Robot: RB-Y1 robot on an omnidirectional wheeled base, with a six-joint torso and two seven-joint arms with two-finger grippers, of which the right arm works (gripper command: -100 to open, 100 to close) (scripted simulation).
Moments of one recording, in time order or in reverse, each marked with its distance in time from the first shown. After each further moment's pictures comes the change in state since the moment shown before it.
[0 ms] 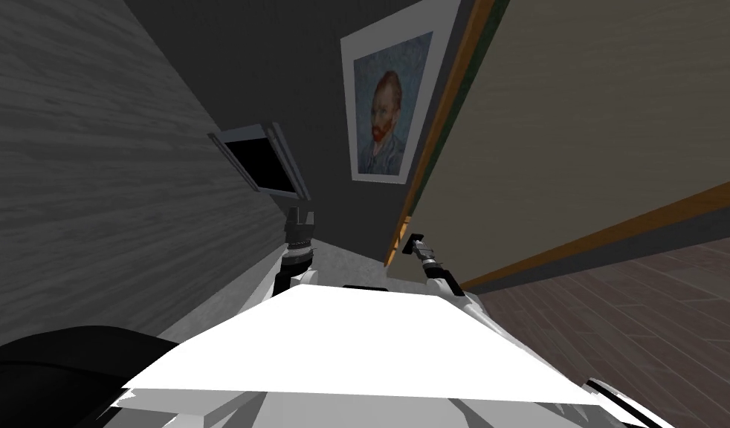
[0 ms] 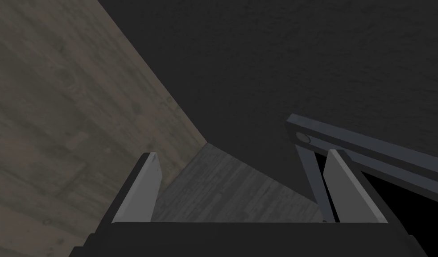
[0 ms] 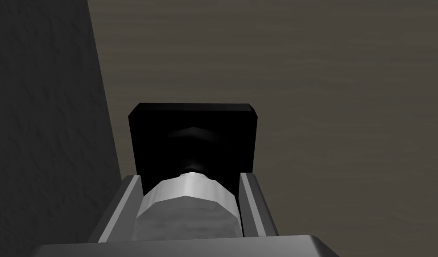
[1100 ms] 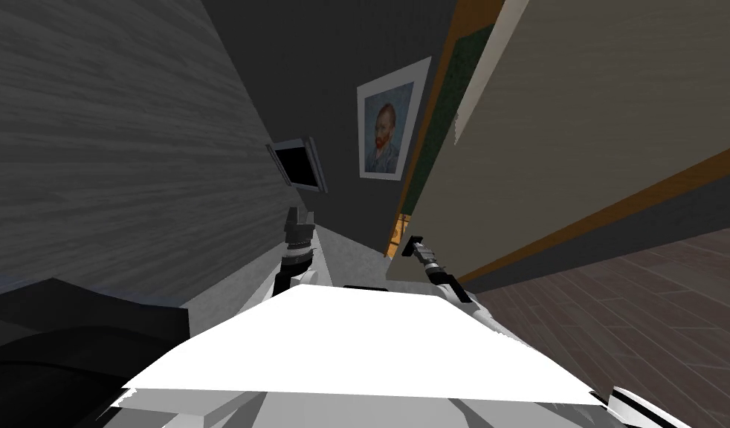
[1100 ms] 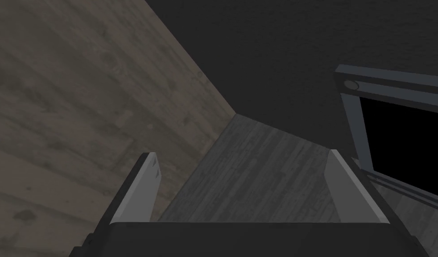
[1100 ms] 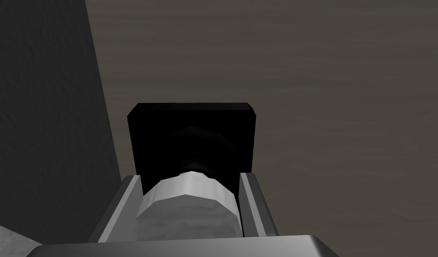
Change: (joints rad) arm 0.025 -0.087 0.085 -0.023 0.031 -0.058 -0.092
